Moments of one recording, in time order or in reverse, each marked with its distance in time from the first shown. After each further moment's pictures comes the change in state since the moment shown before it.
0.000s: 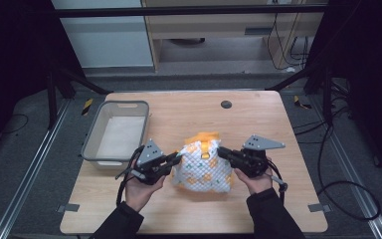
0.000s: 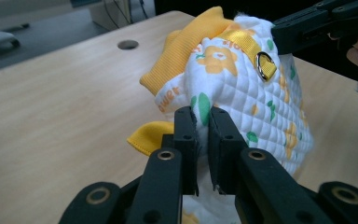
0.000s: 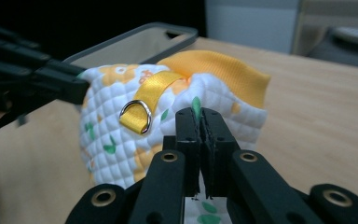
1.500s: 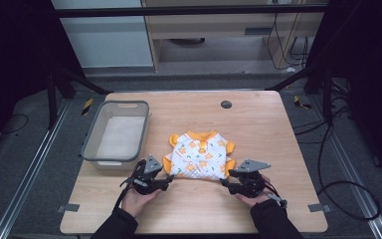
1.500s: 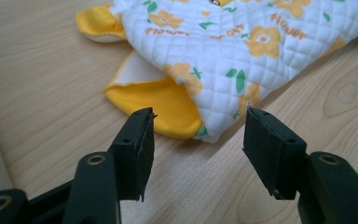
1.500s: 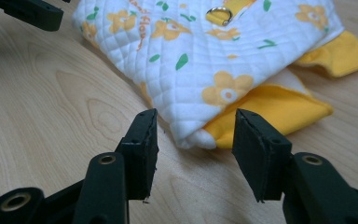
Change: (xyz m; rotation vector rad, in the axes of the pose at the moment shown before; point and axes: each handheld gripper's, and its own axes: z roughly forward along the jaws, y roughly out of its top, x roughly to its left) left arm 0.024 -0.093 0.032 0.271 0.068 -0.019; right arm -0.013 -0.093 0.019 0.287 -0.070 -0.052
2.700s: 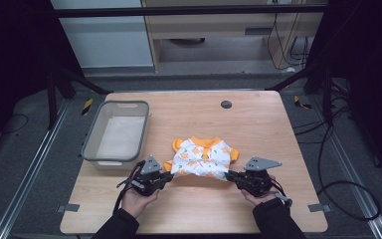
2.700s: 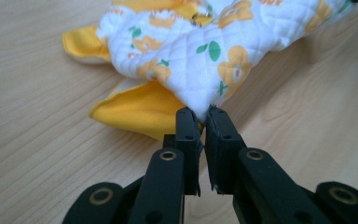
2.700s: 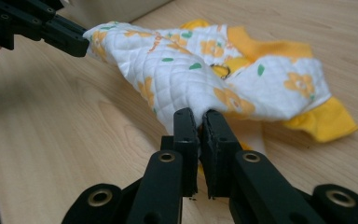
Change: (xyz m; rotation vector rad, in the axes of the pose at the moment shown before) left arm -0.011 0.011 -0.029 -0.050 -0.130 0.016; right arm 0.001 0.015 -0.033 -0.092 0.074 0.014
